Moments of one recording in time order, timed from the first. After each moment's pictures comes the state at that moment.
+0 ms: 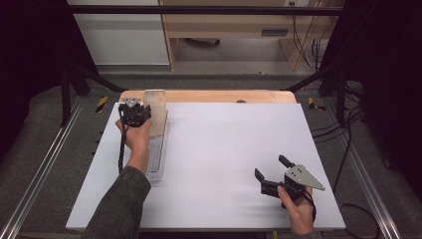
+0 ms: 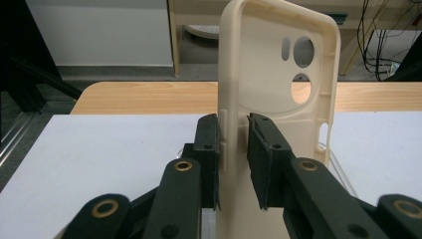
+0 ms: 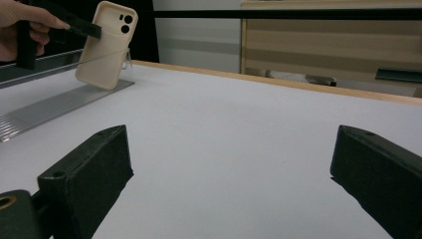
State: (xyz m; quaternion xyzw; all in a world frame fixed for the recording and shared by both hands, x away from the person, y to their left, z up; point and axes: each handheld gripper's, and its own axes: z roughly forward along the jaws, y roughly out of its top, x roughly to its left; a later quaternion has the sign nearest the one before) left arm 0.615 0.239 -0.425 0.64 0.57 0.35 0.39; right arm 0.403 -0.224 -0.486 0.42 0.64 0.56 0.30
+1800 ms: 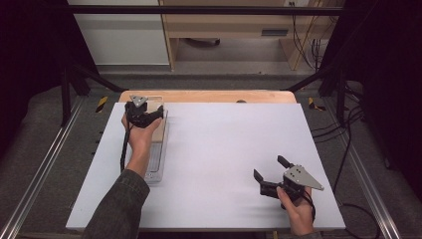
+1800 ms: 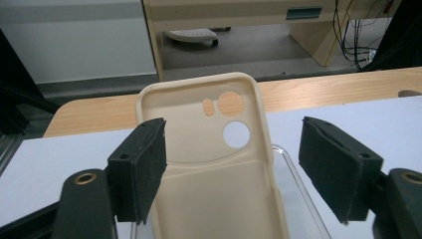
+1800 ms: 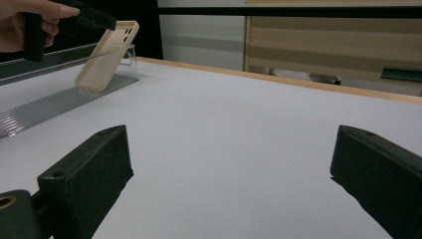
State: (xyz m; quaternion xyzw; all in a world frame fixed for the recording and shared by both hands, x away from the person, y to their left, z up) left arm 0.613 0.221 -0.419 0.67 0.53 0.35 0.40; right arm 0.402 -0.221 -0.486 0.42 0.65 0.56 0.30
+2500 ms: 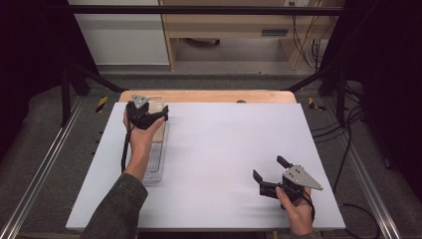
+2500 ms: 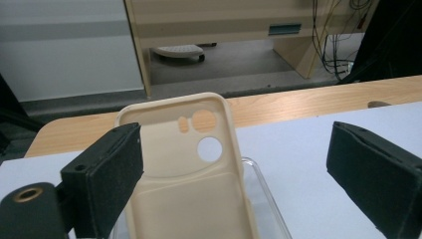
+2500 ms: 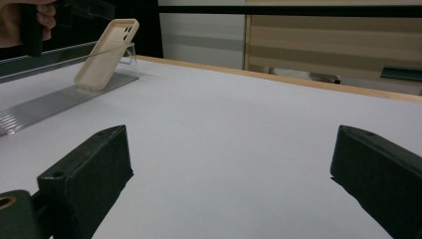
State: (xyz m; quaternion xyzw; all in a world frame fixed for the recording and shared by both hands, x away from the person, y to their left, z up) left arm 0.605 0.214 -0.412 0.67 0.50 0.35 0.43; right arm 0.402 -0.220 -0.487 0.42 0.65 0.56 0.30
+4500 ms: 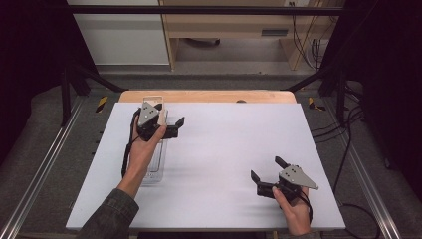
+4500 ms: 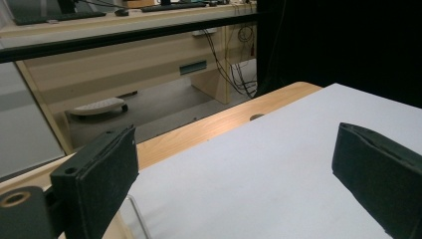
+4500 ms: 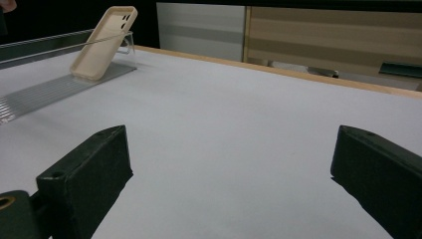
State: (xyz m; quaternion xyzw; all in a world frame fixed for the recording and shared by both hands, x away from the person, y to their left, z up) left arm 0.549 0.183 -0.391 0.72 0.33 0.30 0.53; right arm 0.403 -0.214 -0.489 0.42 0.66 0.54 0.30
